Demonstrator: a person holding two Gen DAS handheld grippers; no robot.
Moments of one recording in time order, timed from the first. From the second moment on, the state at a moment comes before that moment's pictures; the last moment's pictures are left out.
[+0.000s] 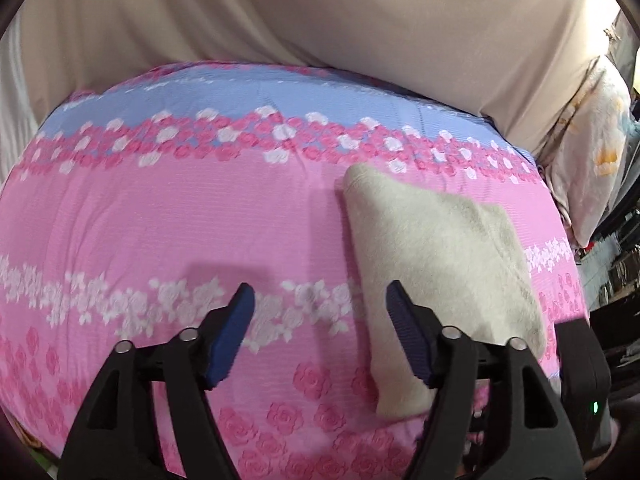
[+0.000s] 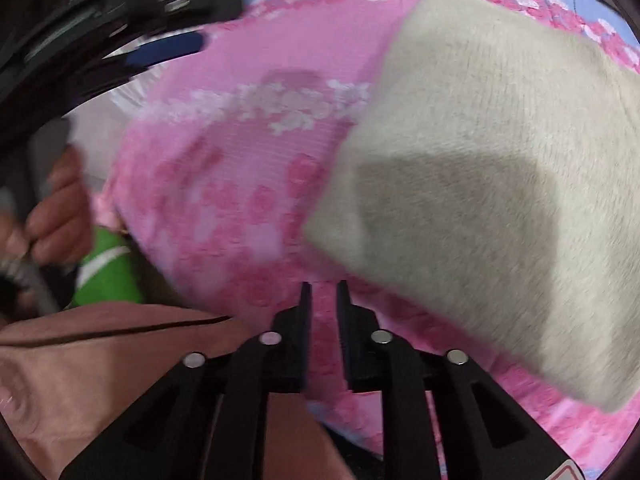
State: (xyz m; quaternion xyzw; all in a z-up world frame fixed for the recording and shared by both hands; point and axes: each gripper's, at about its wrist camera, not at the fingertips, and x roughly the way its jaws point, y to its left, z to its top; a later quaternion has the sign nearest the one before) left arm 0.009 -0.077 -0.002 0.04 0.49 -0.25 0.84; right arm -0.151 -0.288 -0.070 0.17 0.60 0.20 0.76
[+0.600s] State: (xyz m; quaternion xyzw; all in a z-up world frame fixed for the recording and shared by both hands) left arm 0.085 -0.181 -0.091 0.14 0.56 -0.29 0.77; right arm -0.153 -0.245 -0.091 0.17 0.53 0.21 0.80
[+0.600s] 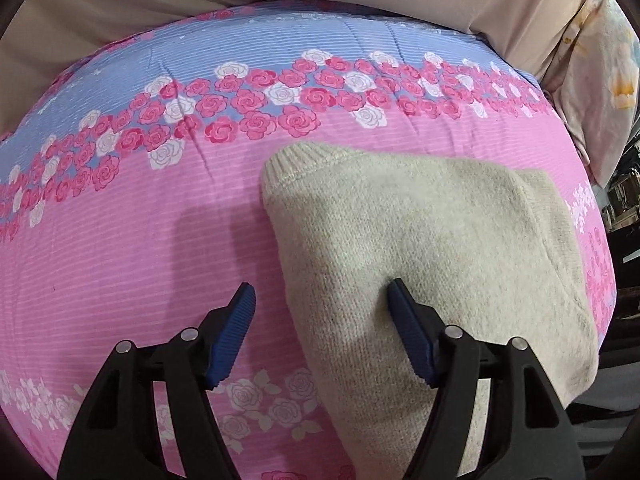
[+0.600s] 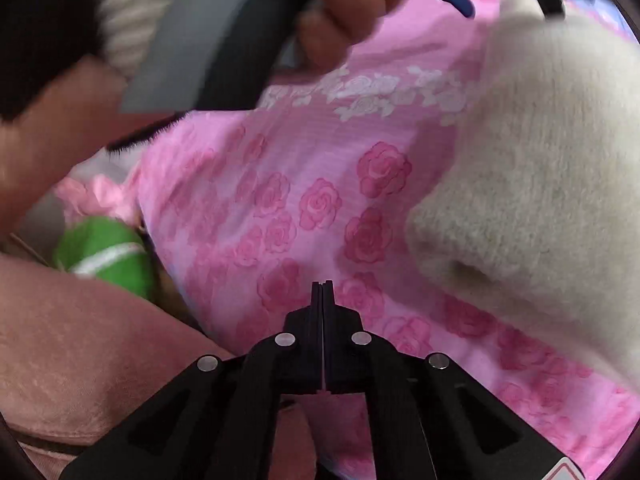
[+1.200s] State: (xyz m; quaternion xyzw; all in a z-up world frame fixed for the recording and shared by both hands) left arm 0.074 -0.174 -0.073 0.13 0.55 -0.27 0.78; right arm -0.108 -0.499 -0.083 0.34 0.51 -0.08 0.79
